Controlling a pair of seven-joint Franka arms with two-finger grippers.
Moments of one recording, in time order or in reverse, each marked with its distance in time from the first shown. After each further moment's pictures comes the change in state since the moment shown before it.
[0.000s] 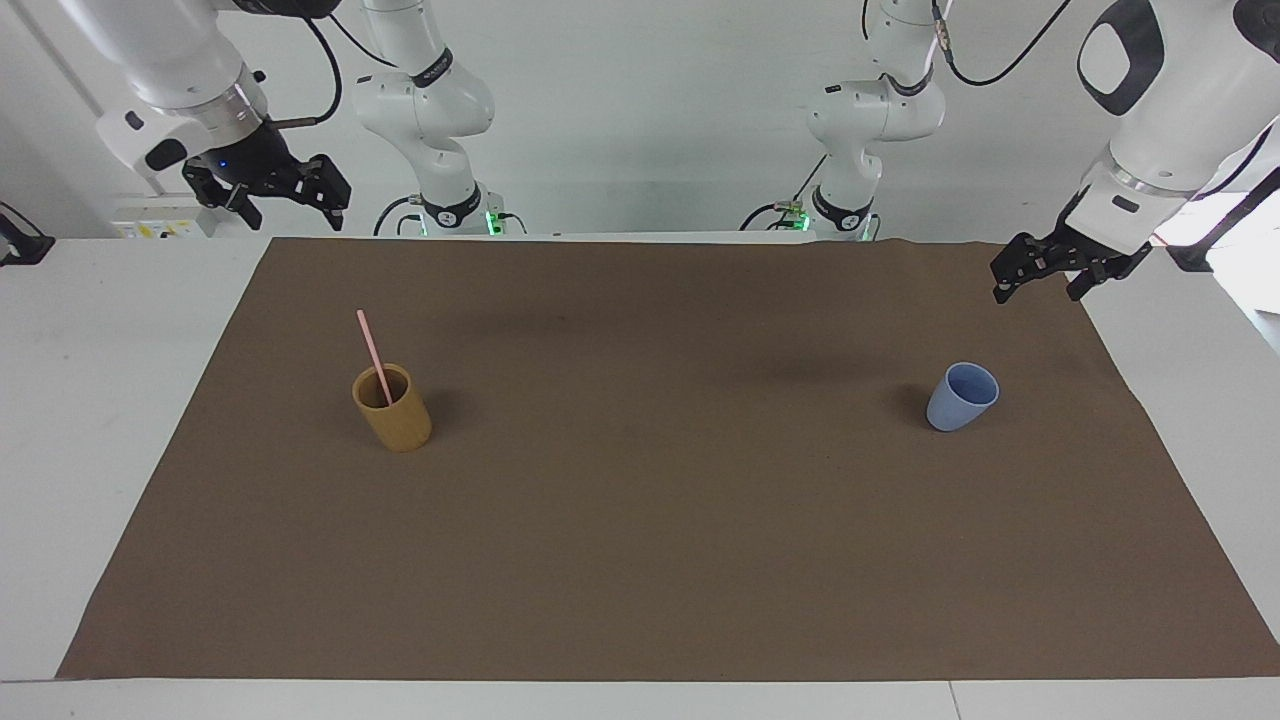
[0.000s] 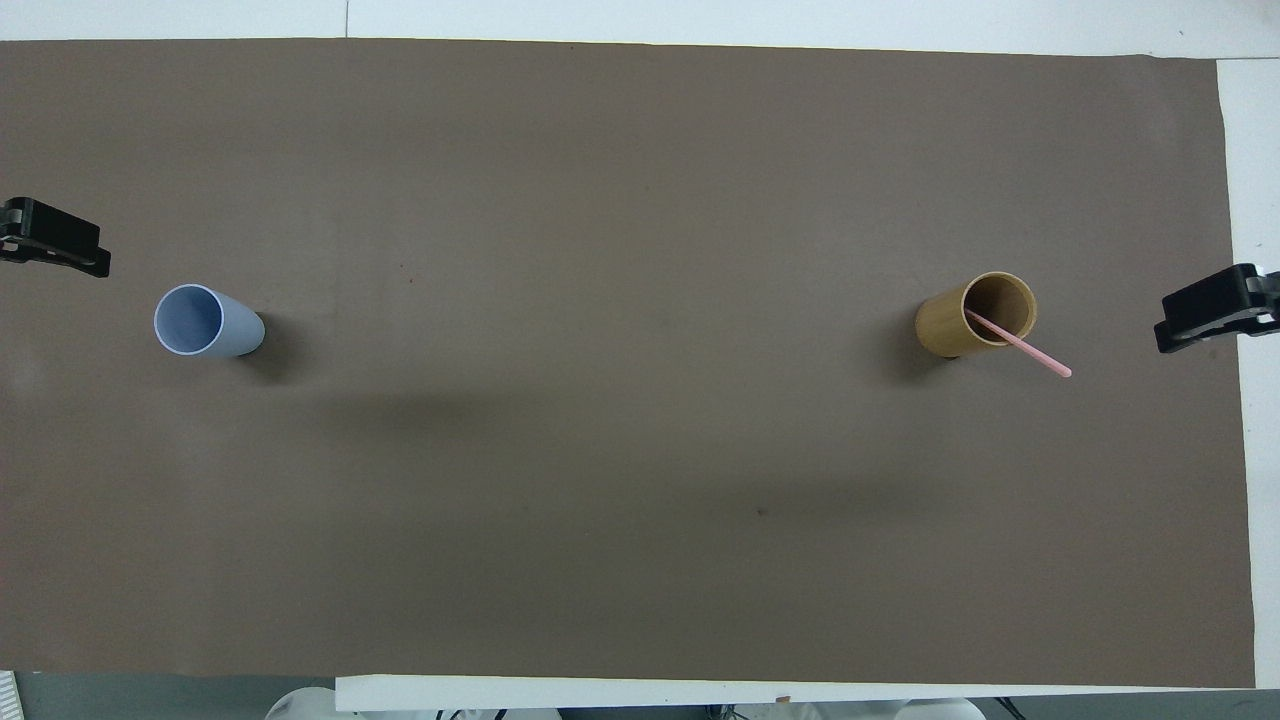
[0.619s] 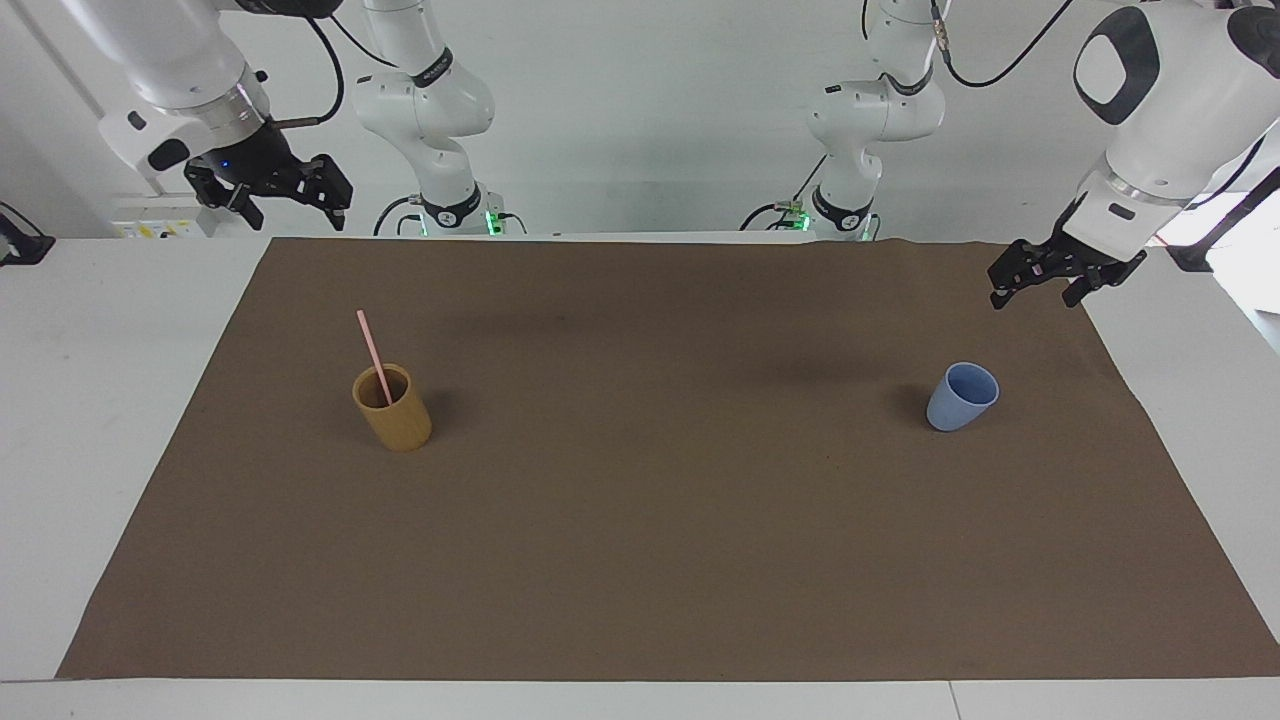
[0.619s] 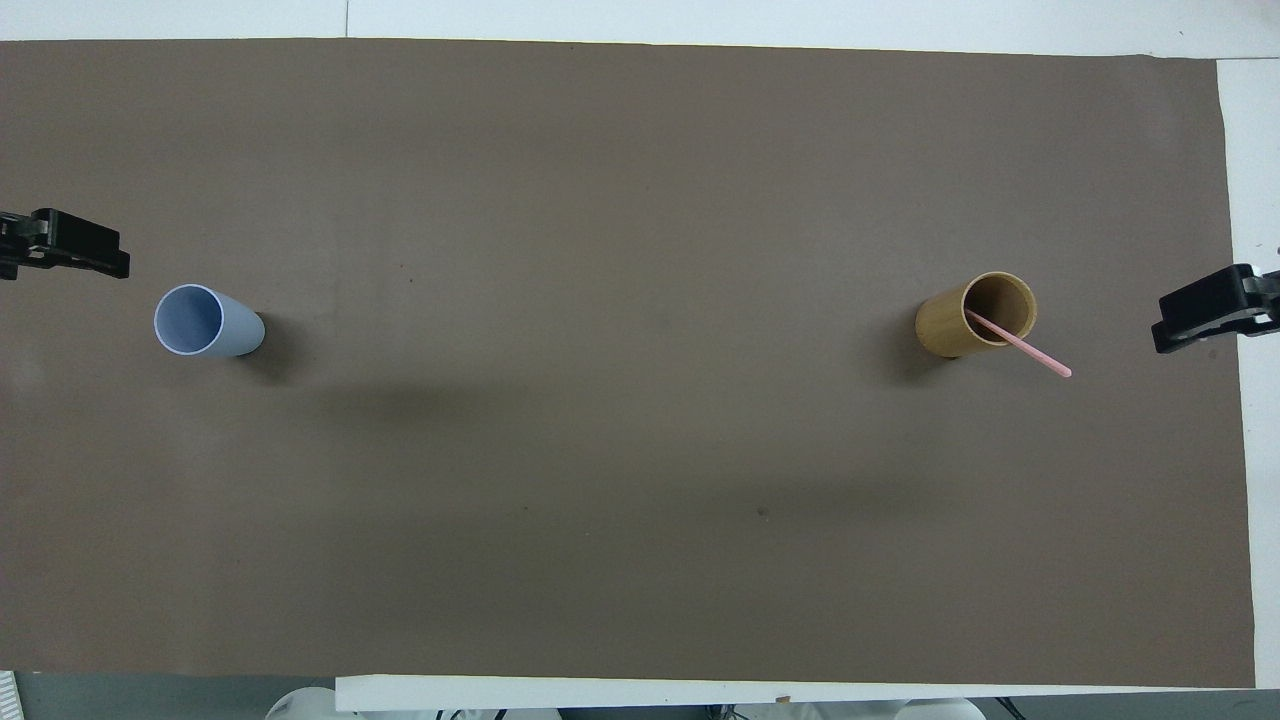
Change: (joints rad) left arm 0.008 -0.074 0.009 -0.236 -0.013 0.241 0.002; right arm 0.004 0.000 0.000 0.000 0.000 0.000 0.000
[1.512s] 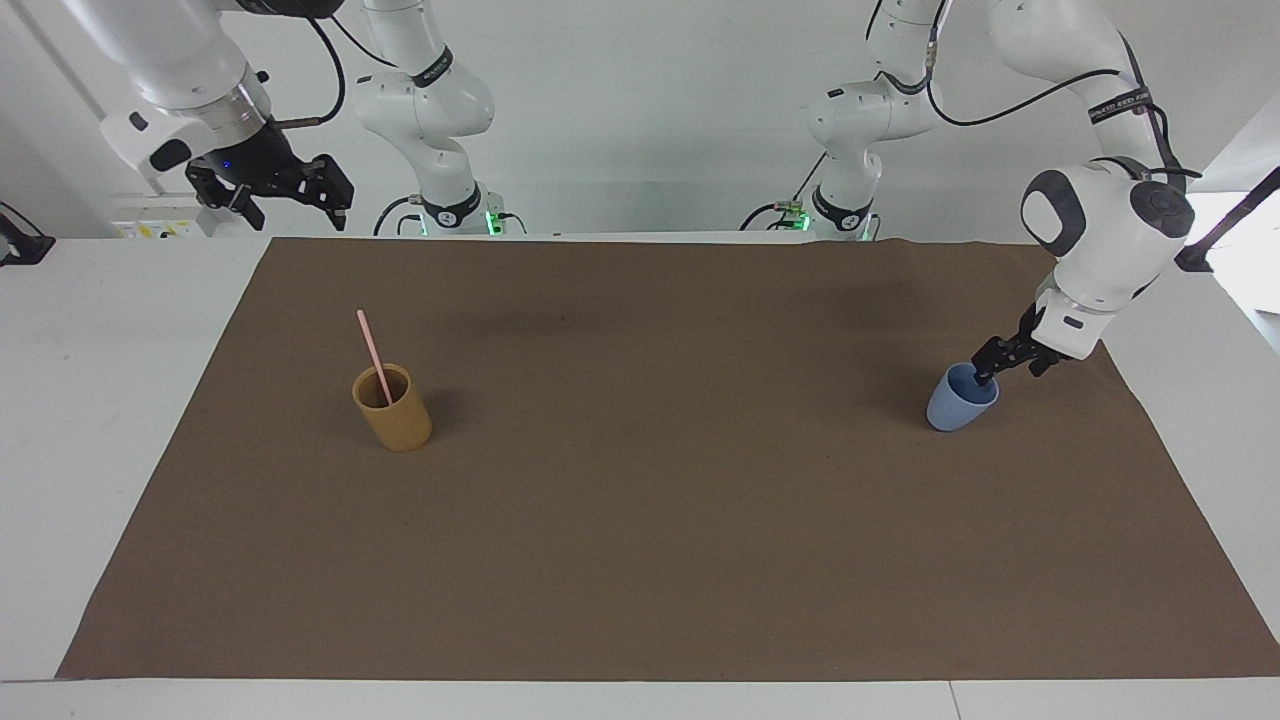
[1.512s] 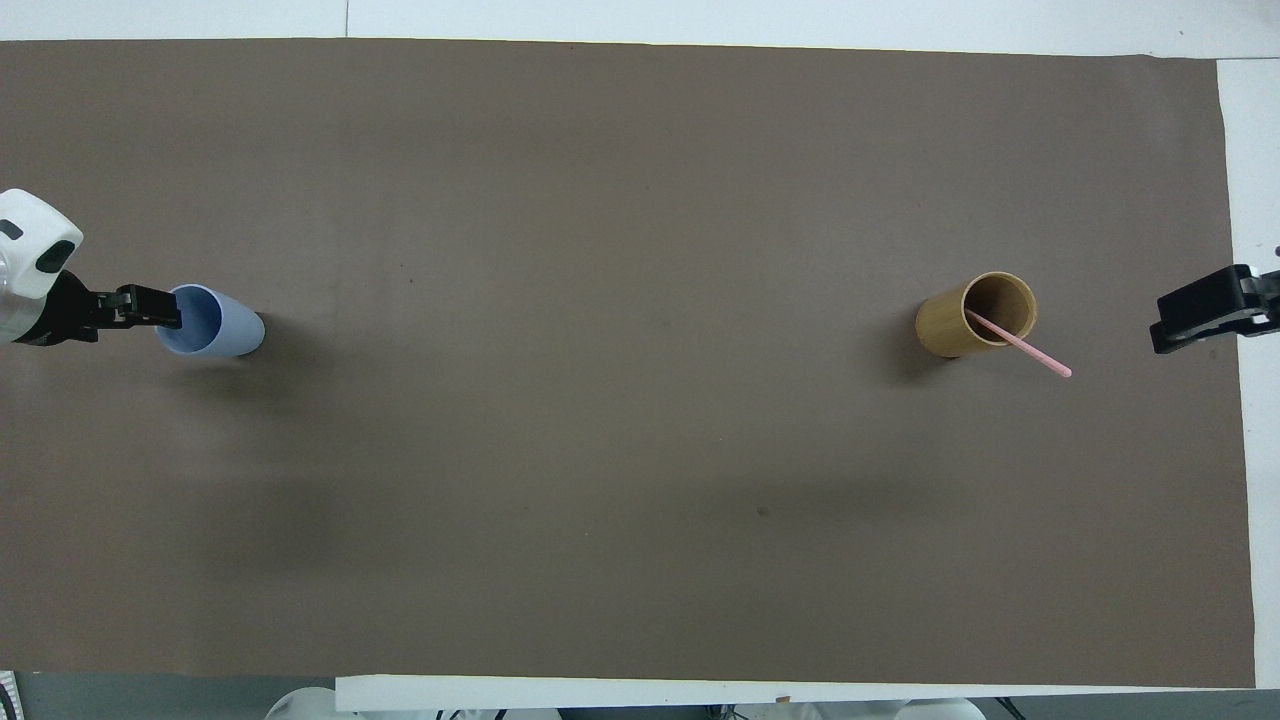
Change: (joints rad) left arm 0.129 0.075 0.007 -0.337 -0.001 0.399 0.001; right arm 0.001 0.000 0.000 -0.001 0.001 0.000 0.000
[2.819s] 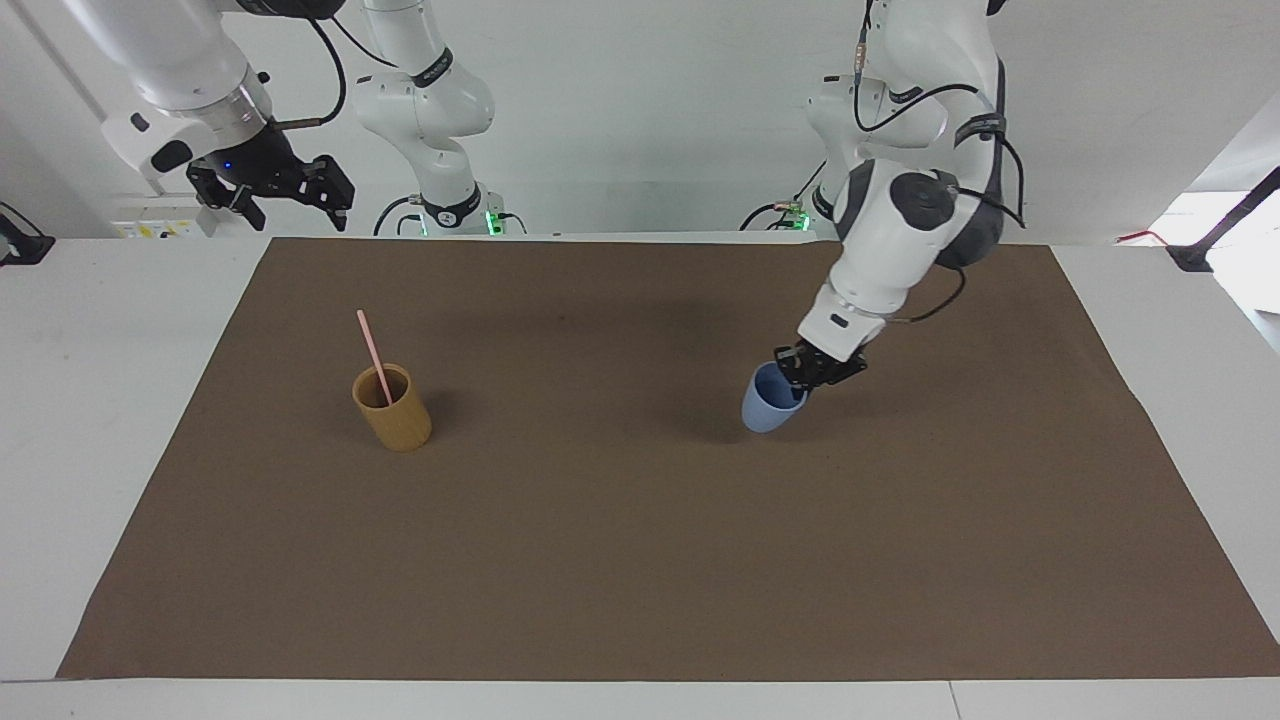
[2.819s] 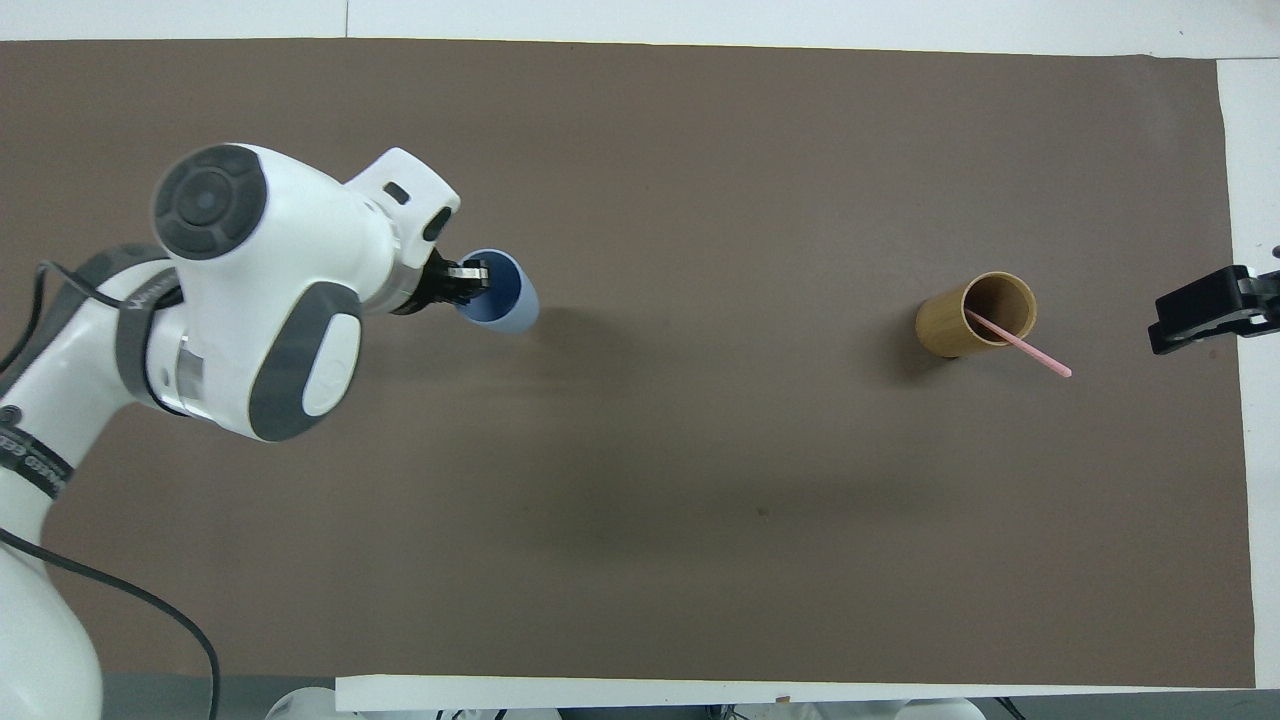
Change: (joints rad) left arm -0.599 0.114 -0.031 0.217 -0.149 0.003 -0.465; right arm 0.000 0.000 0.000 -0.002 0.000 0.000 0.000
